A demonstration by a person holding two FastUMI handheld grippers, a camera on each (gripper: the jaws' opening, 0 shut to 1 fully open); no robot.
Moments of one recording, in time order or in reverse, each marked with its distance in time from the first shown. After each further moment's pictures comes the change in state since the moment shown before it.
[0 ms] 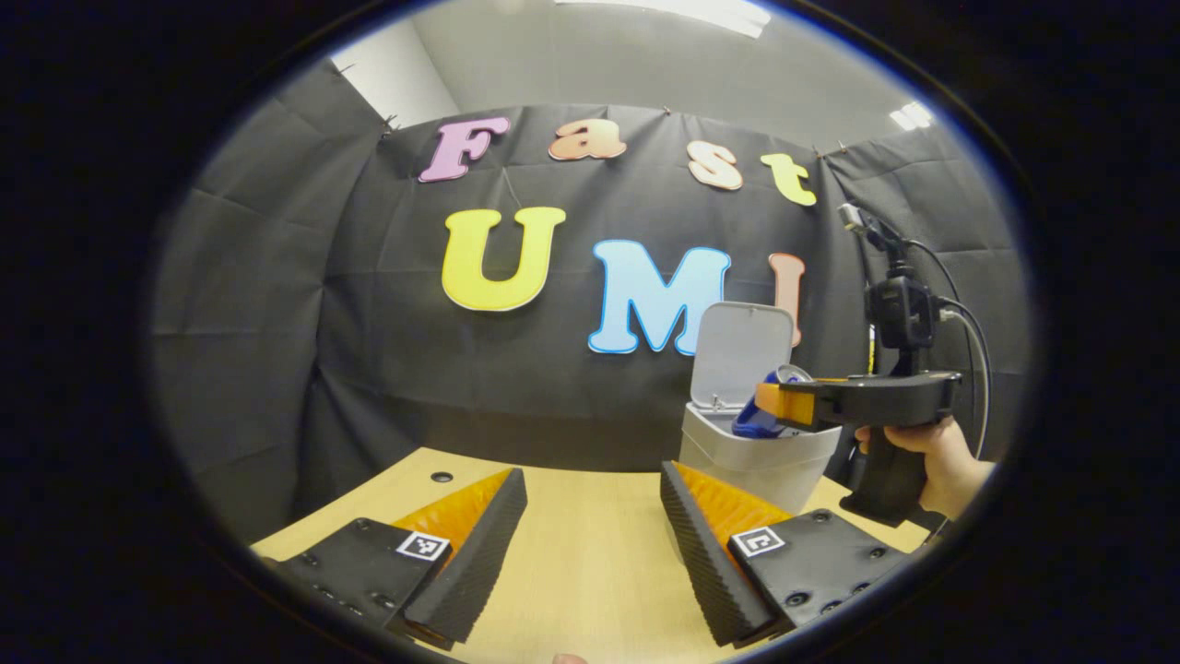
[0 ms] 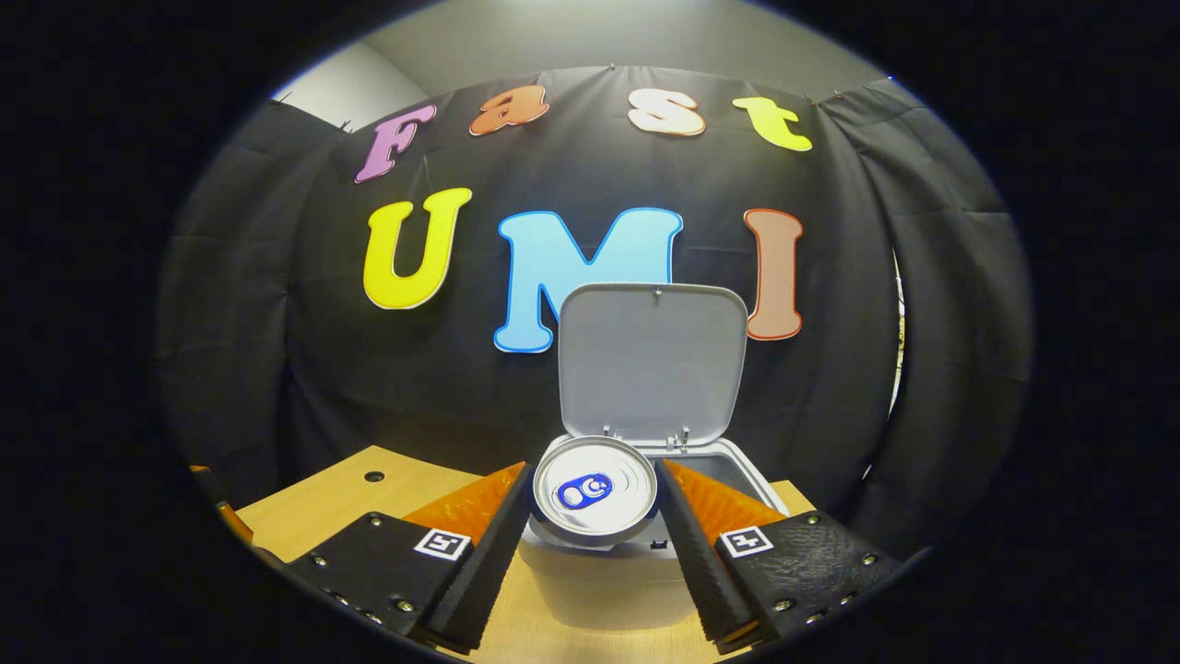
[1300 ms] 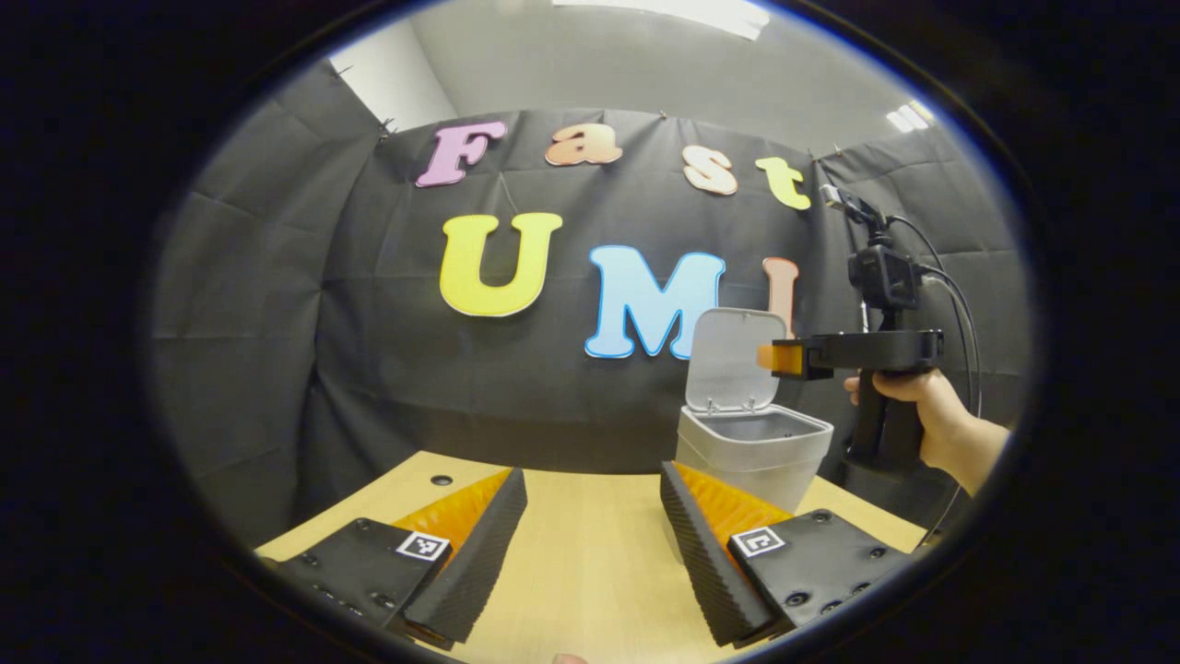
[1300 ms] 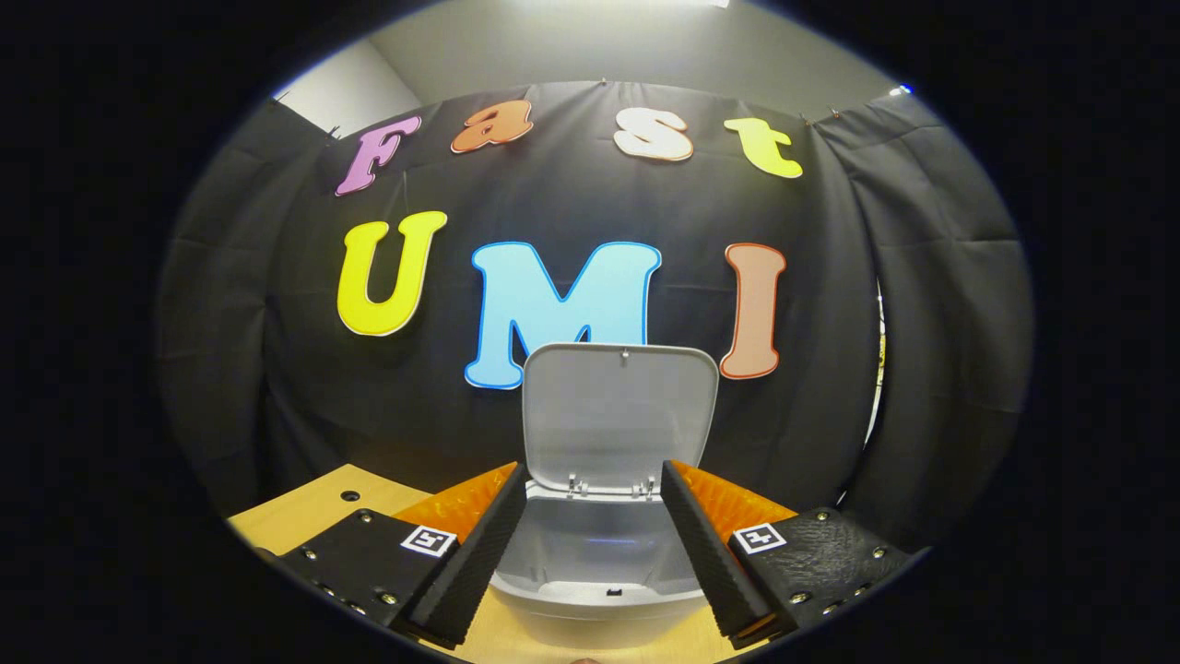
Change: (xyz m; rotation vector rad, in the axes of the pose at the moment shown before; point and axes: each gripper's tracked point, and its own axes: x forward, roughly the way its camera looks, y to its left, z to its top) left arm -0.011 0.004 0.008 -0.016 0.002 -0.006; right arm 0.011 -0.032 0.067 -0.034 -0.082 -0.083
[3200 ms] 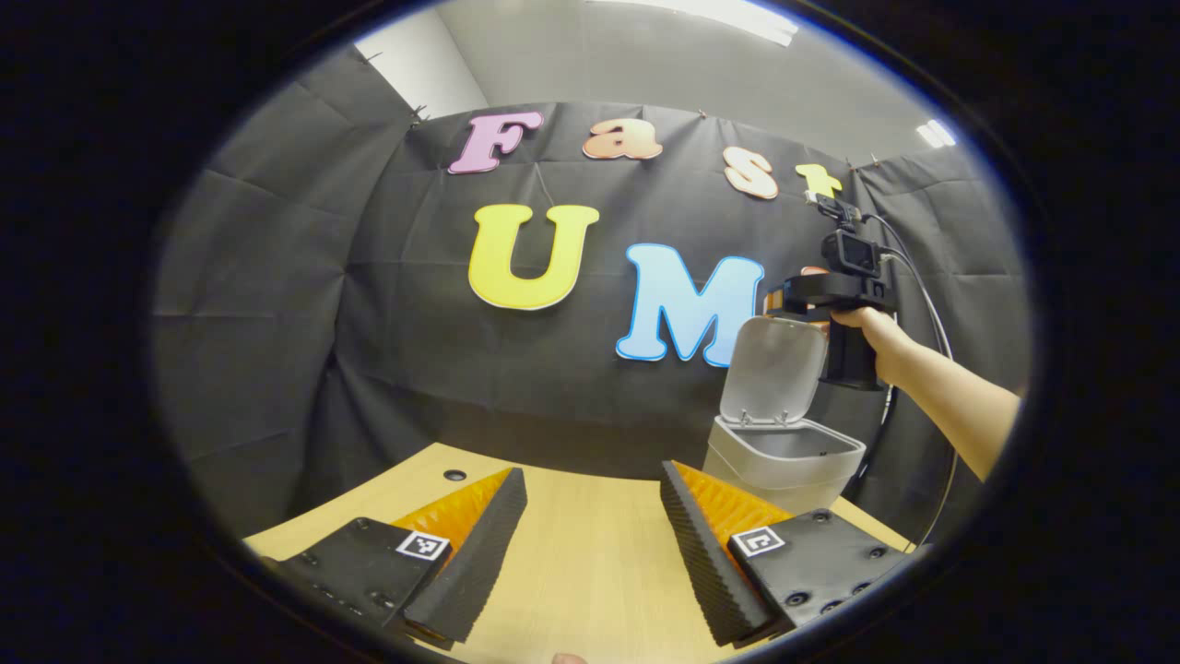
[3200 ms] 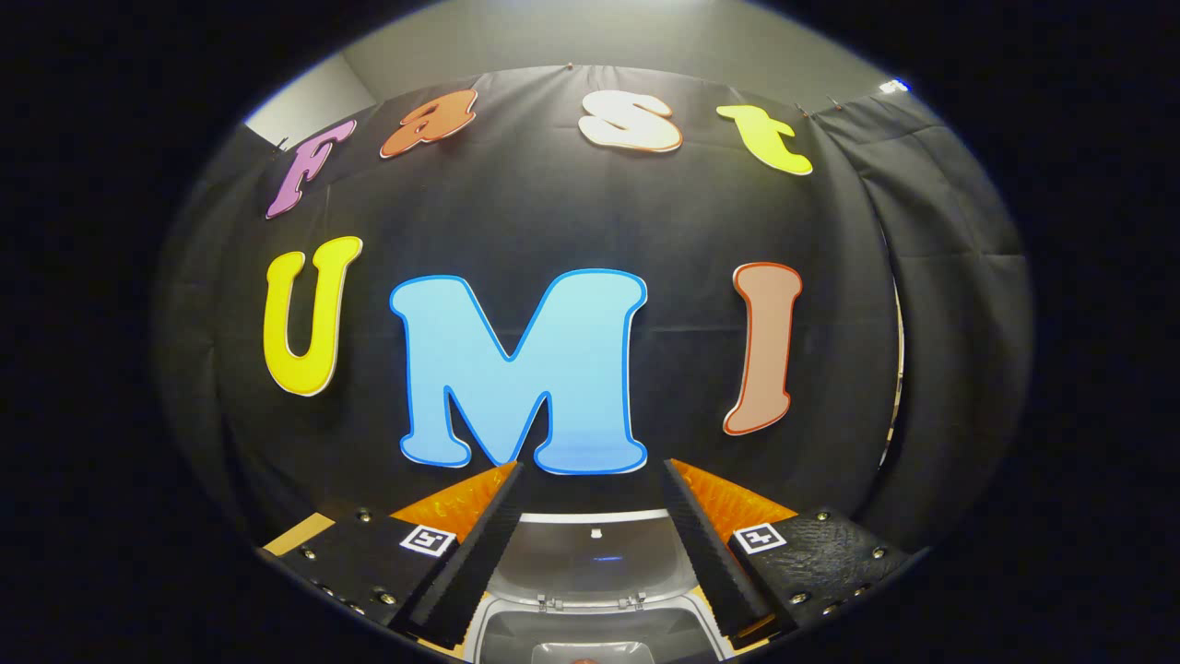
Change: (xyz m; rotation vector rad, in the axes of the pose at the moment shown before) left arm 0.030 0.027 0.004 -0.045 -0.008 0.065; right arm 0.143 -0.030 0.082 0.077 -0.003 -0.063
